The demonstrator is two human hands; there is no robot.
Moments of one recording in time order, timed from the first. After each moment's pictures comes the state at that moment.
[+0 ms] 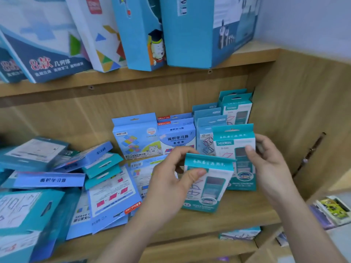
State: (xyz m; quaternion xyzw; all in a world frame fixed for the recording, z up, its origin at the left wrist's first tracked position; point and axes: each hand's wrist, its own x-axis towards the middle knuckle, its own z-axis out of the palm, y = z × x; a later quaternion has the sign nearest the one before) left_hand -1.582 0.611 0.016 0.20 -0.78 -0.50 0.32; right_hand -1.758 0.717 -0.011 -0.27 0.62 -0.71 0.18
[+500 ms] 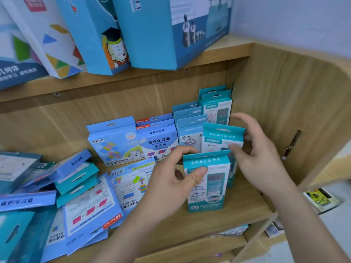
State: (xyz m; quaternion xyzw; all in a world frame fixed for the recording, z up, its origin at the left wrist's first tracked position) left_hand -1.625 0.612 0.010 0.17 -0.82 -0.47 0.27; right_hand -1.779 0.733 0.013 -0.39 0.75 -0.53 0.07
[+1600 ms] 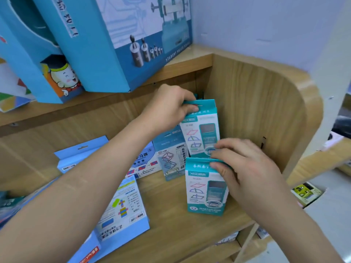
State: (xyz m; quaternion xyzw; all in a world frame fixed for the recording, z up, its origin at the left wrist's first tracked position) left_hand -1.773 0.556 0.104 0.04 -0.97 -0.09 0.22; right_hand -1.773 0.764 0.027 -0.46 0.81 -0.31 -0.21
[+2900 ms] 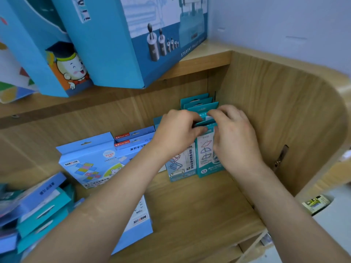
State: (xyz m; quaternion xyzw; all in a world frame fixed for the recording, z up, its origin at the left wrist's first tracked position) left_hand -1.764 0.557 0.059 0.13 -0.97 -0.08 0.20; right_hand -1.820 0.686 0.037 -0.39 0.85 -0.28 -0.20
